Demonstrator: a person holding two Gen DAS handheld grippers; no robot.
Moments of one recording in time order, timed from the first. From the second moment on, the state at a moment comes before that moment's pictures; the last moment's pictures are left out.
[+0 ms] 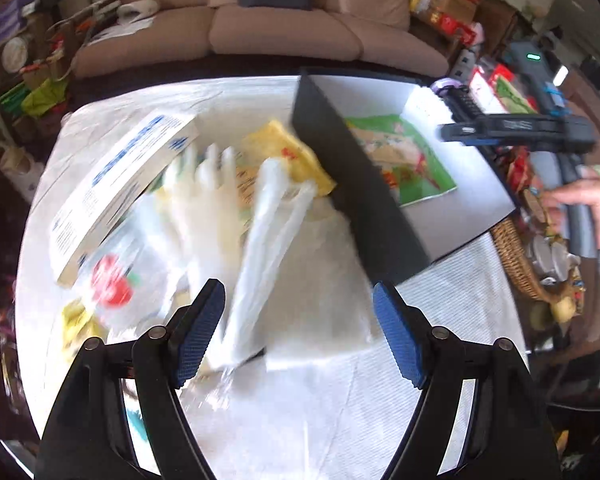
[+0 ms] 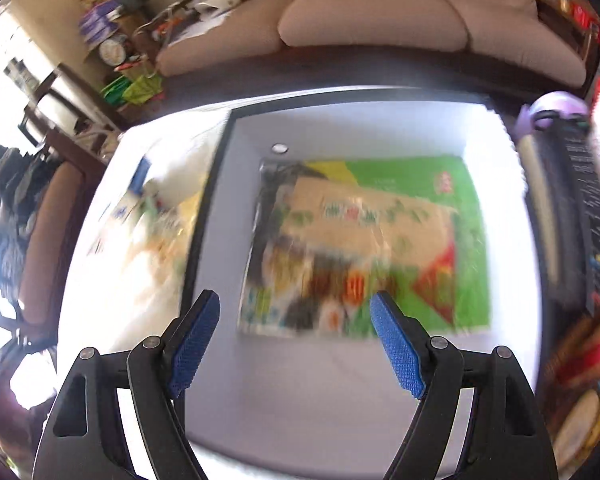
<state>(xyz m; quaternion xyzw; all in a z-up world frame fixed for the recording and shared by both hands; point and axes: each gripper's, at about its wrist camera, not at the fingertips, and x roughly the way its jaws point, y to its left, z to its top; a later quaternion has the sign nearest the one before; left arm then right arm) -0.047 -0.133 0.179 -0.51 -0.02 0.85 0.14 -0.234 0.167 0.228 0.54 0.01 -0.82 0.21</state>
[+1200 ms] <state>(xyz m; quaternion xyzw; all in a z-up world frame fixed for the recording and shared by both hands) -0.091 -0.408 0.059 -0.44 -0.36 0.82 0.02 -0.266 -0.085 0.155 0.51 -0.13 -0.80 0.29</state>
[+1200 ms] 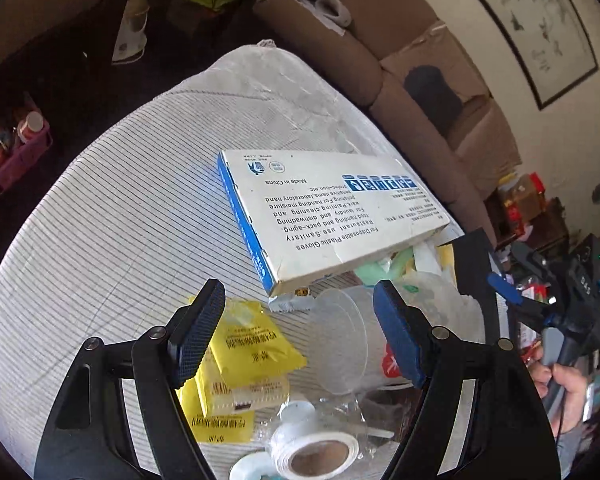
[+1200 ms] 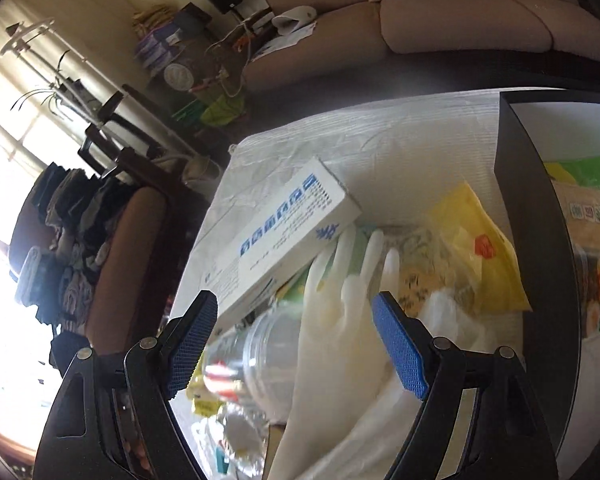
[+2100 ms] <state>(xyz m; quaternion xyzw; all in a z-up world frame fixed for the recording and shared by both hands) -0.095 -0.425 0.064 -0.43 -0.39 0.82 0.04 -0.311 -0.103 0.169 0.46 -0.22 -0.80 0.32</state>
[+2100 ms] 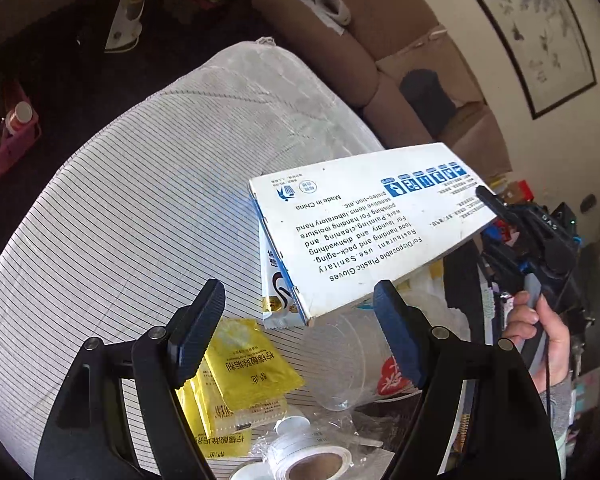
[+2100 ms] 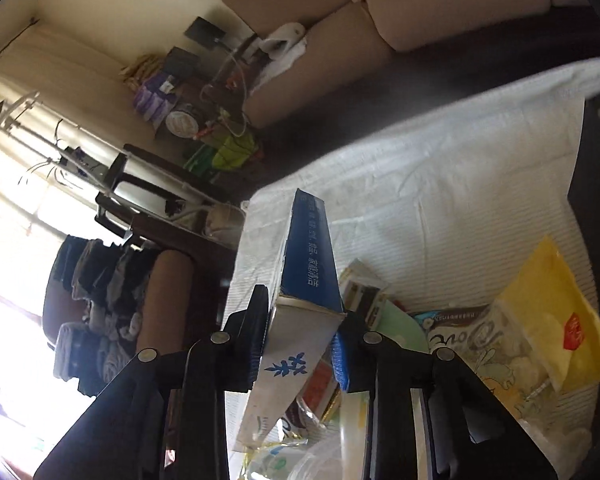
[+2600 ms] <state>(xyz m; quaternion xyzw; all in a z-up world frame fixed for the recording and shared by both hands) -0.018 -0.403 0.166 -0.37 -0.34 0.86 0.09 -0.109 -0.064 0.391 0.31 0.03 -0.89 0.34</state>
